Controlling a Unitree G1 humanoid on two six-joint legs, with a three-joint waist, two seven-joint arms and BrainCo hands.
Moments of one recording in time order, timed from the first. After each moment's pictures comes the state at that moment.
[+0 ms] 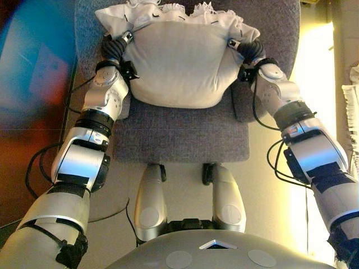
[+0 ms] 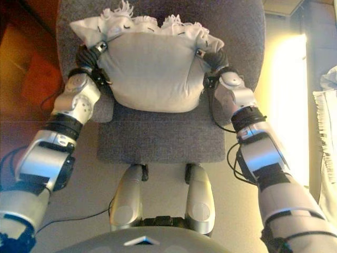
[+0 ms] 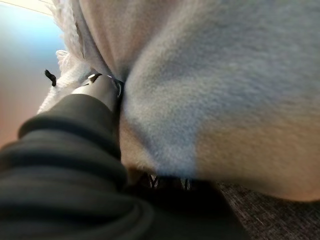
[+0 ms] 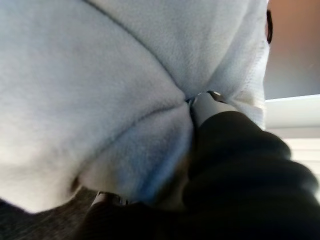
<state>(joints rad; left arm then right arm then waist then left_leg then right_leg) -0.95 0.44 -0.29 0.83 -0.78 0.02 0.30 -1.04 -0.41 0.40 0.91 0.76 0.12 -0.10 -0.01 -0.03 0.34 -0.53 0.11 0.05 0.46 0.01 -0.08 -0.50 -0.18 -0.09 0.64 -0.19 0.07</state>
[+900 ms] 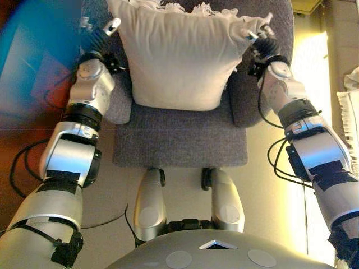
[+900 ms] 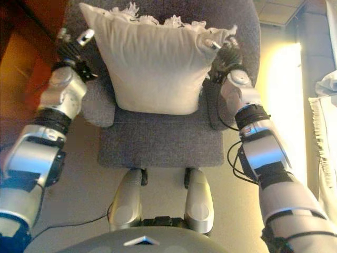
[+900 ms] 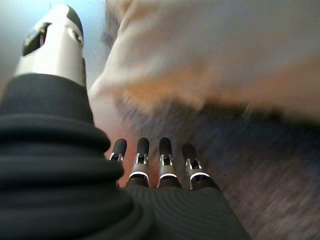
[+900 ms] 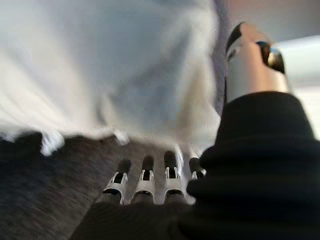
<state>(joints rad) -0.97 0.57 -0.27 0.89 -0.71 -0.06 0.37 -1.03 -0.46 0.28 0.95 0.80 0.01 -0.28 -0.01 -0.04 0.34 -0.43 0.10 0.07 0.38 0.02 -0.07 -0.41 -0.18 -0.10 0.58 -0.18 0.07</state>
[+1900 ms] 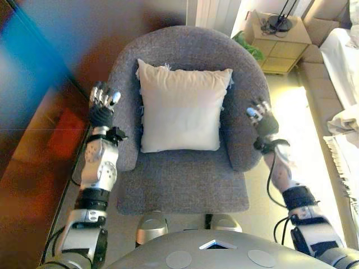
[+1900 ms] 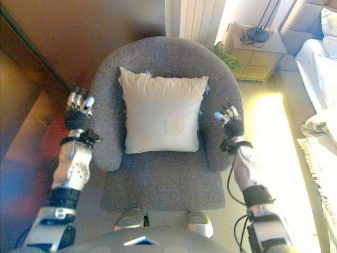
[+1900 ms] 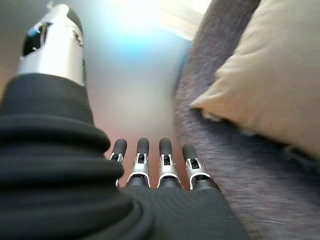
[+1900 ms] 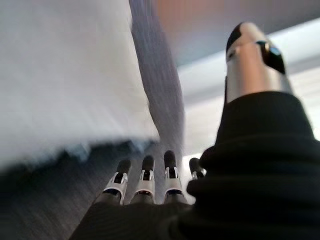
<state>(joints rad) -0.11 0.30 0.00 0.23 -0.72 -0.18 0.10 -0.13 -0.33 0.10 0.33 0.75 -0.04 0.09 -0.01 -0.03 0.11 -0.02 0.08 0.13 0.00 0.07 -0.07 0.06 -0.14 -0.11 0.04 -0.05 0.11</state>
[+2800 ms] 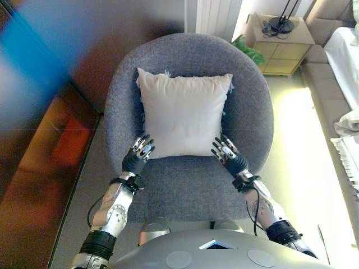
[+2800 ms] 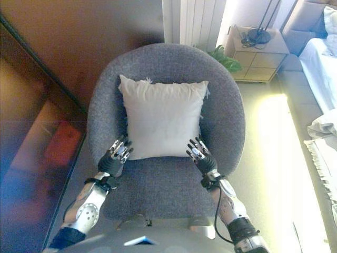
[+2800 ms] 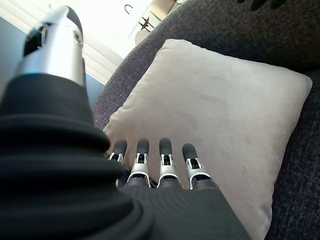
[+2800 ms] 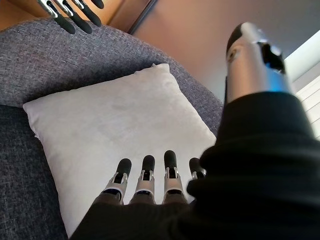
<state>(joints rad) 0.19 0.31 -0.19 0.17 -0.82 -0.08 -0.14 0.09 -0.26 0.27 0.32 0.89 -0.04 0.25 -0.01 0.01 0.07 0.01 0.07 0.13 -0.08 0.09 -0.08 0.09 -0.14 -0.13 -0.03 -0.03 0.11</state>
